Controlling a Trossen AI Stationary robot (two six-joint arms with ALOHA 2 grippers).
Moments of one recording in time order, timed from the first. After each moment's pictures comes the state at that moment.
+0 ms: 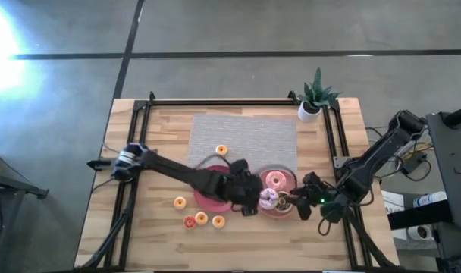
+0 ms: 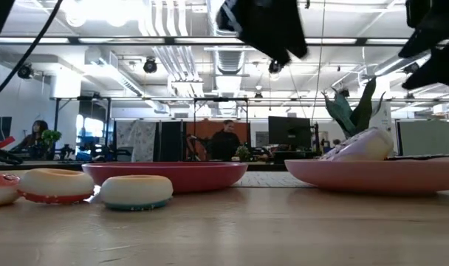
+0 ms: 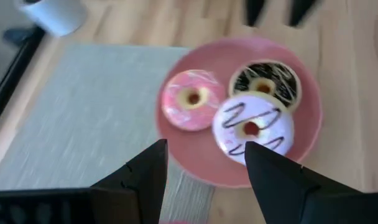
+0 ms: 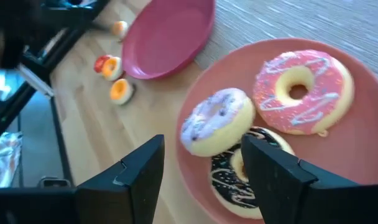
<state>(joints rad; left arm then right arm) -0.29 2.02 1.83 -0.68 -0.51 -0.28 0.79 1.11 0.61 -0.41 0.71 1.47</state>
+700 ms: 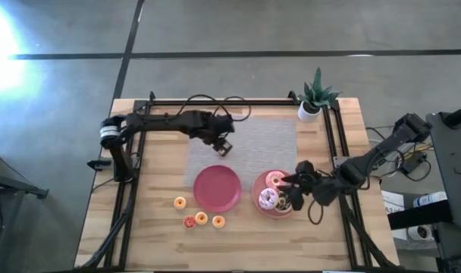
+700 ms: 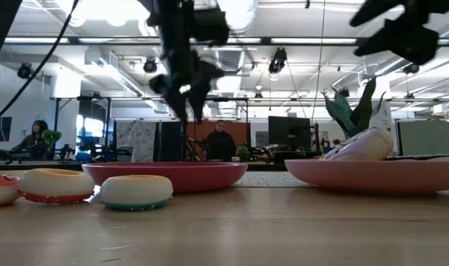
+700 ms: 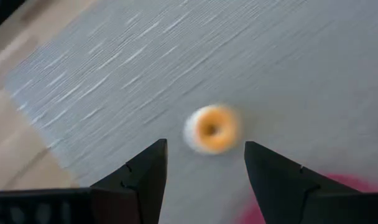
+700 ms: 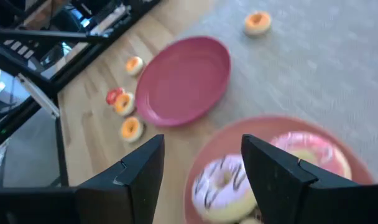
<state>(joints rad) 0.23 1.76 1.45 -0.92 -0.22 -0.56 0.60 1.08 0.75 -0.41 0.65 1.13</state>
